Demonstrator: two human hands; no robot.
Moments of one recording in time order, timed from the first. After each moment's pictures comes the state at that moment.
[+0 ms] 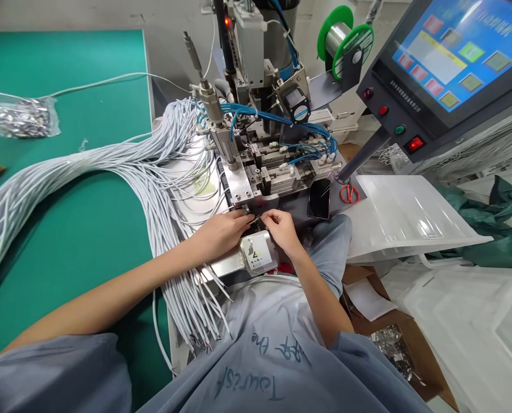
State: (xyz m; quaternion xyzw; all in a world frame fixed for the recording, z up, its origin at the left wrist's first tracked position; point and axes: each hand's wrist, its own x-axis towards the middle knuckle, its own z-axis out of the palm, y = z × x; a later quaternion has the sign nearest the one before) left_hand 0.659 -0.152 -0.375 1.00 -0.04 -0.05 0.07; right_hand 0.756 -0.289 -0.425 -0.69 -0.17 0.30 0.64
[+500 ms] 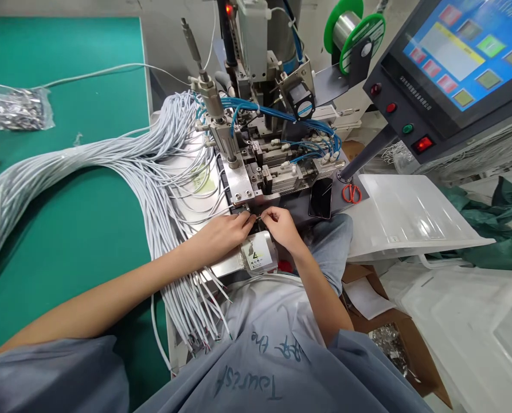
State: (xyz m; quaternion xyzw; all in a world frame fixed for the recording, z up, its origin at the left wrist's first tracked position) left_hand 0.656 -0.159 -0.366 0.98 -0.15 -0.06 -0.10; right_hand 0.765 -0.286 -0.428 -0.70 -0.23 0.30 0.60
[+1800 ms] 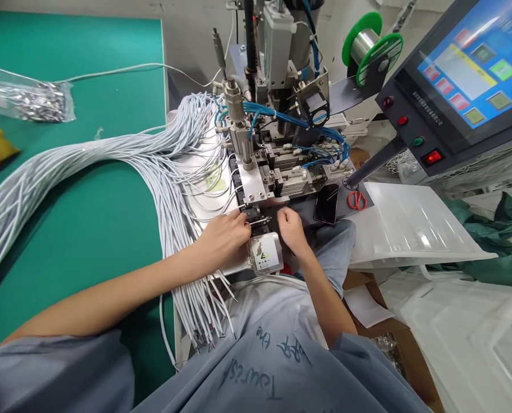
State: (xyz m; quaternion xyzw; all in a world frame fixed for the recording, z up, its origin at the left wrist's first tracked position) left_hand 0.643 -0.164 -0.355 1.00 -0.04 -0.06 -0.05; right_hand 0.770 -0.289 -0.437 -0.75 -0.21 0.26 0.57
